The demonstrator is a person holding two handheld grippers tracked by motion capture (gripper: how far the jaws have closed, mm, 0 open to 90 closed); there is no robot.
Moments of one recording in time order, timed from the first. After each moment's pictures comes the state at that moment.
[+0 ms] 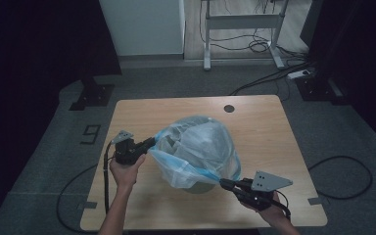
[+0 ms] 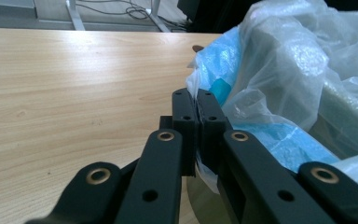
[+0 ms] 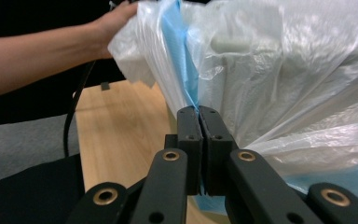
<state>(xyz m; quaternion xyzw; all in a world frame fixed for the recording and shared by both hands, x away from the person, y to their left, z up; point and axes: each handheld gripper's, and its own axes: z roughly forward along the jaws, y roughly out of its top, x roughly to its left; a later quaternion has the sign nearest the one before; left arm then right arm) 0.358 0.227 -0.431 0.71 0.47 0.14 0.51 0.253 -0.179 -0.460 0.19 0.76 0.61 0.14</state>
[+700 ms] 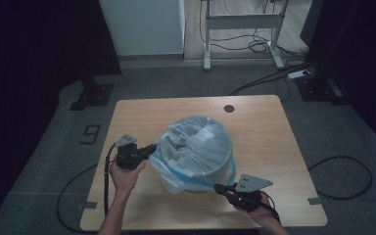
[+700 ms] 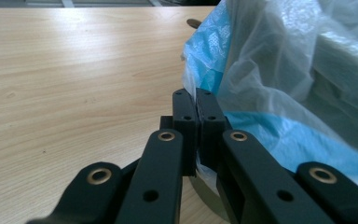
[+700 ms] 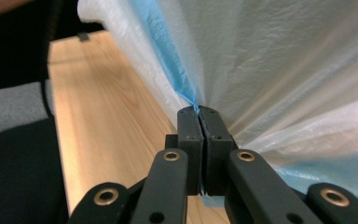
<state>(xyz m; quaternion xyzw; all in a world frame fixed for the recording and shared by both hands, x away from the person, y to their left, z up) 0.350 0.223 -0.435 0.74 0.46 0.12 0.47 0.264 -0.158 -0.499 0.22 0.81 0.53 0.13</state>
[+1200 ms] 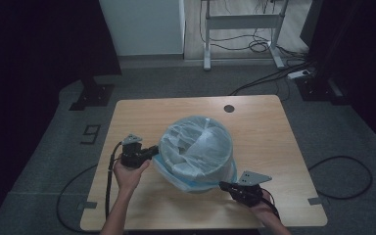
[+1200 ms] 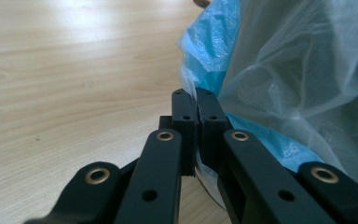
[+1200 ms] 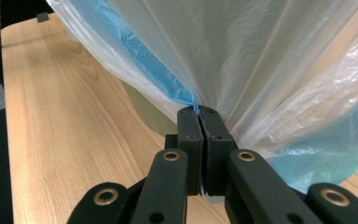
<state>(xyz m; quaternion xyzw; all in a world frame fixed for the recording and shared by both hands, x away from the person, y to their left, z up) 0.362 0.214 -0.448 0.75 0.48 0.11 0.44 0.286 -0.172 -0.532 0.28 0.81 0.51 0.12</state>
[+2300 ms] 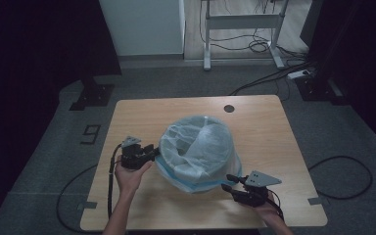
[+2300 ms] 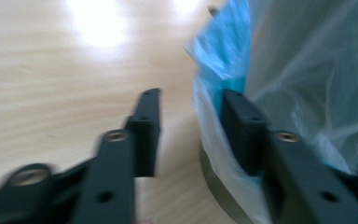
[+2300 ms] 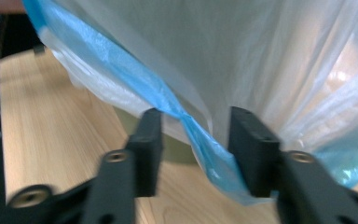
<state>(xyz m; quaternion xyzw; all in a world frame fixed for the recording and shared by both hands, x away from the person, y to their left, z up) 0.356 0.222 -0.451 0.72 0.50 0.14 0.46 0.279 -0.186 -0.525 0.29 0.77 0.55 0.15</state>
